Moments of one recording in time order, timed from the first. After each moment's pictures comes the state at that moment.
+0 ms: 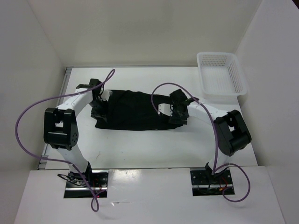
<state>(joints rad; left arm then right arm) -0.07 1.76 1.29 -0.94 0.15 0.07 0.46 1.67 1.05 -0.55 0.11 -1.03</state>
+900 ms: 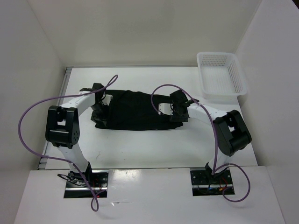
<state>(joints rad) -0.09 1.79 1.22 -0.88 0.05 0.07 0.46 1.67 1.01 -0.43 0.21 -1.11</state>
